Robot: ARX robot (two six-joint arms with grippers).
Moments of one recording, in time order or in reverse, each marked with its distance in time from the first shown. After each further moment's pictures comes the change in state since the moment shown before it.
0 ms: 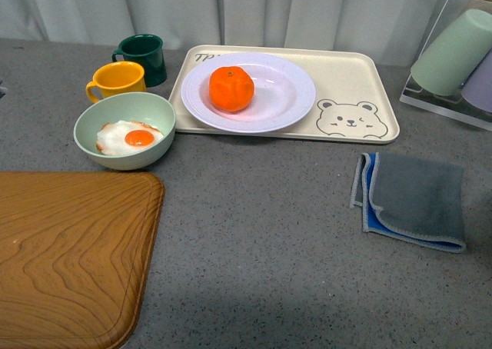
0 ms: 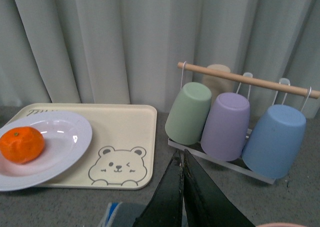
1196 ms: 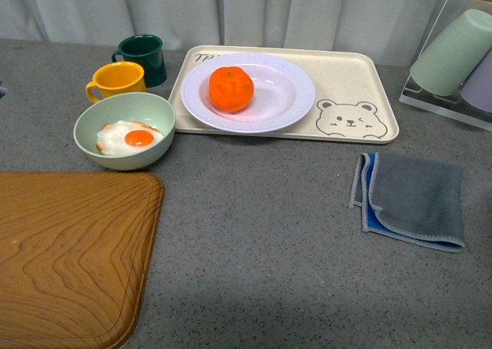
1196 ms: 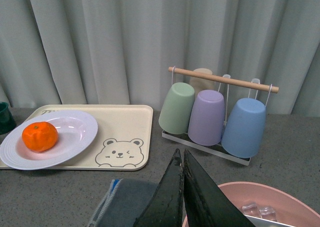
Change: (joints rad) left arm 0.000 0.000 0.000 0.000 0.000 0.000; right arm -0.070 -0.892 -0.156 -0.693 -0.067 0.000
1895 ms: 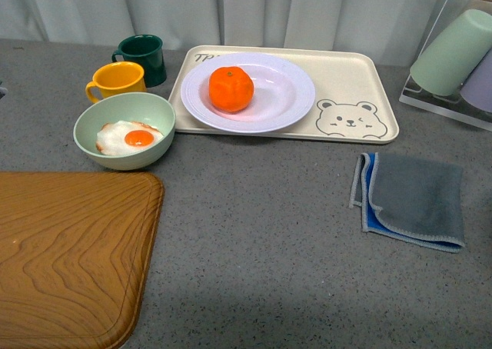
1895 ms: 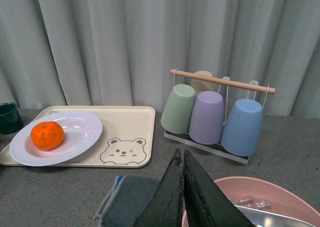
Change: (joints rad) left arm 0.000 0.000 0.000 0.000 0.000 0.000; right arm 0.000 -0.318 0.001 -0.335 0.000 0.000
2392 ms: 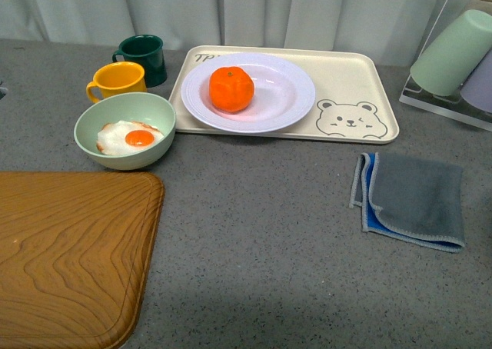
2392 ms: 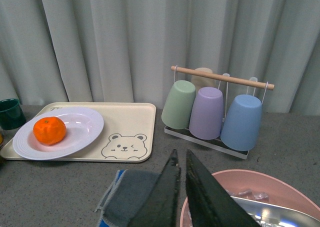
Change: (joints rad) left arm 0.000 0.000 0.000 0.000 0.000 0.000; right arm 0.000 -0.107 0.000 -0.091 -0.001 -0.001
